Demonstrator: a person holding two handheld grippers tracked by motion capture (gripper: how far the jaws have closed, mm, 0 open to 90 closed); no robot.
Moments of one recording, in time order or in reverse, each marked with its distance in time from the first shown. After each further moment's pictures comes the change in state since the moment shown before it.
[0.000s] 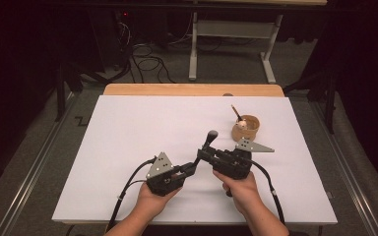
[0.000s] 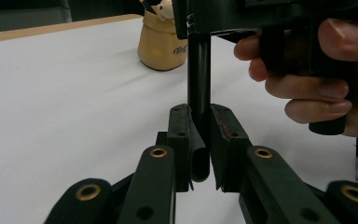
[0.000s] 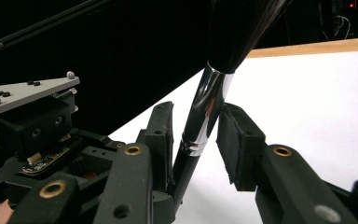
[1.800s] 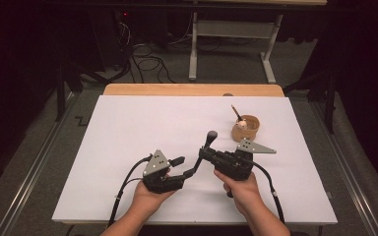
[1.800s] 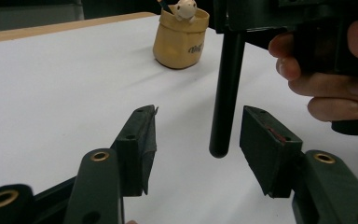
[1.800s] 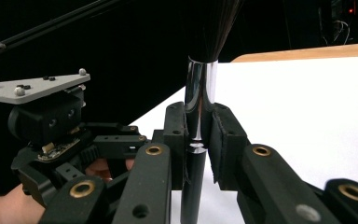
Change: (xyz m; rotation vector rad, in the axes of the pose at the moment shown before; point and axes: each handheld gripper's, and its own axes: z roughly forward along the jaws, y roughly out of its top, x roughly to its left) left arm 0.009 0.003 -0.008 0.011 0.042 -0.016; right arm 0.004 0.001 -0.005 -0.013 0.001 -0.013
